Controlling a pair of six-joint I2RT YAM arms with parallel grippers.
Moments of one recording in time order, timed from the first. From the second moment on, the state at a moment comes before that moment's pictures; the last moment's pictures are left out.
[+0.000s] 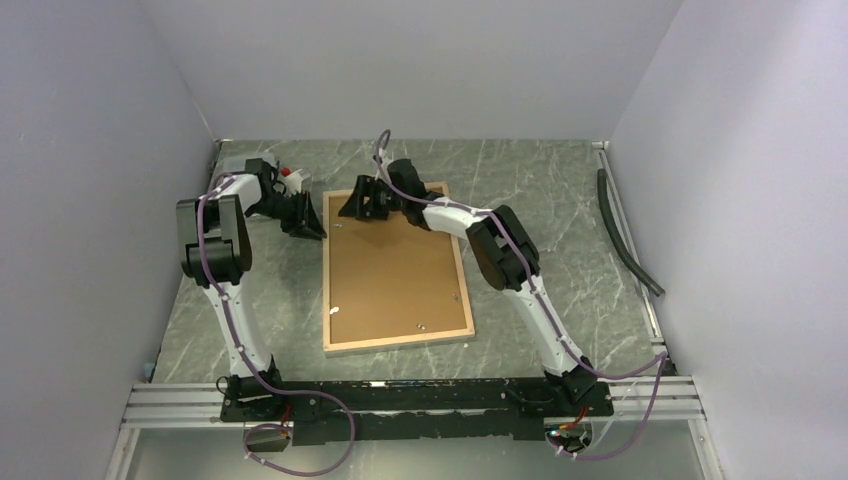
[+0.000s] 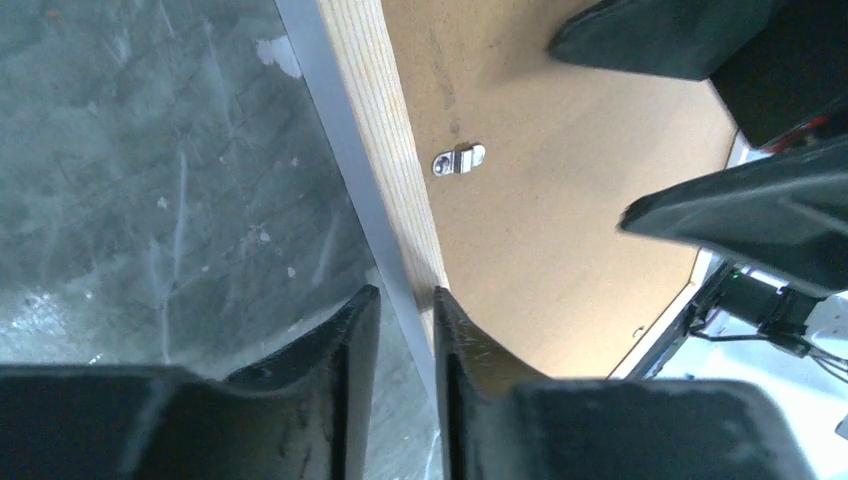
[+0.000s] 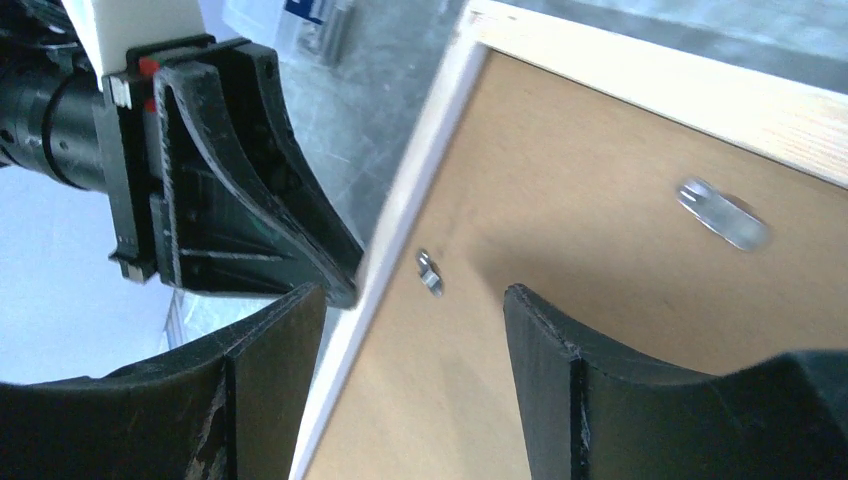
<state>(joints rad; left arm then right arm) 0.13 2.14 1.52 -0.76 0.75 0.11 0.67 2.54 1.95 0.19 -0.52 0.73</state>
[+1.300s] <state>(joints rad) -0.01 2.32 1.74 -0.74 0.88 0.07 0.54 2.27 1.61 0.17 -0.66 0.54</state>
